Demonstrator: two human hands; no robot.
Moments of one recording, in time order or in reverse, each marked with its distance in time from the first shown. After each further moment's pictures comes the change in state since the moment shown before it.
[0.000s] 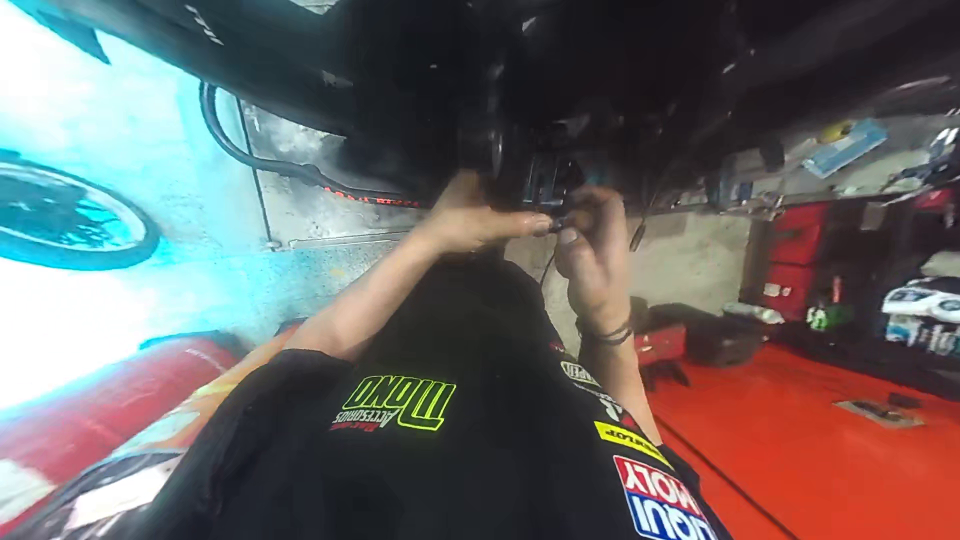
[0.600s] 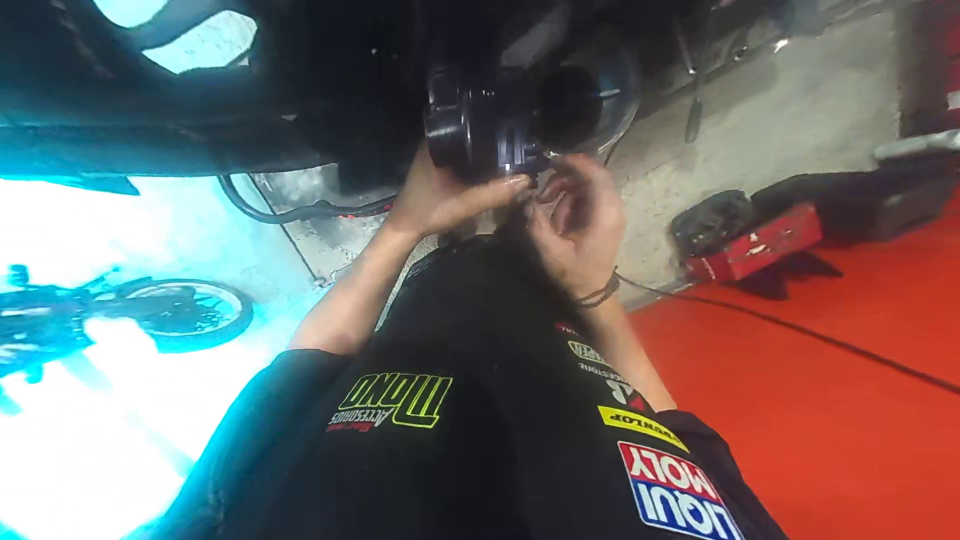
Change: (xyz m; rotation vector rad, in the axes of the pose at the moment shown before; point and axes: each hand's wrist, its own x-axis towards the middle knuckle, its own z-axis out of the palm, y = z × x) left_hand 0.011 -0.011 -0.028 0.310 -0.201 0.169; right_hand -0.042 0.023 0.062 -0.174 0.400 -0.037
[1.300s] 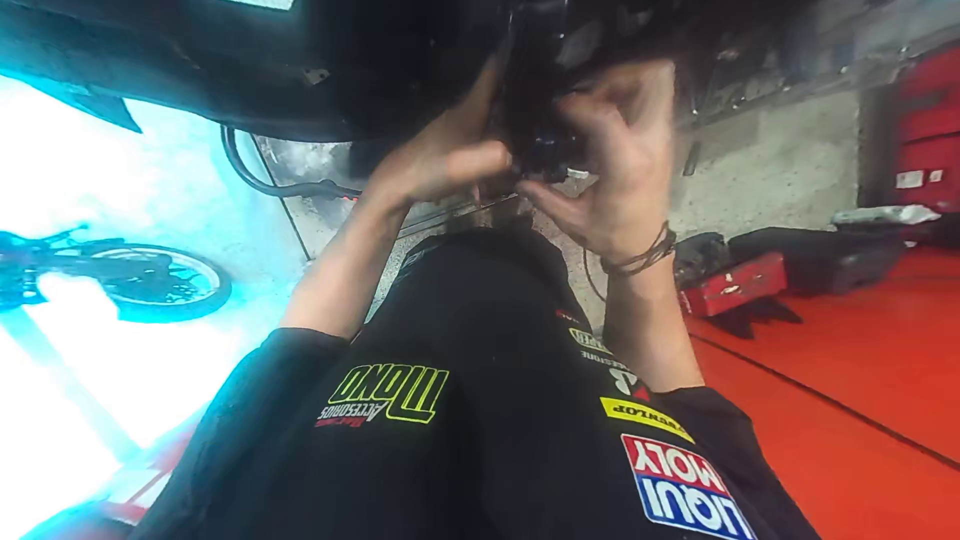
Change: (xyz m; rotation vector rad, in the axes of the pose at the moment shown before) left_hand 0.007 0.035 -0.035 -0.017 -0.308 -0.226; right_hand 0.076 -0.029 -0.018 -0.298 -0.141 -0.455
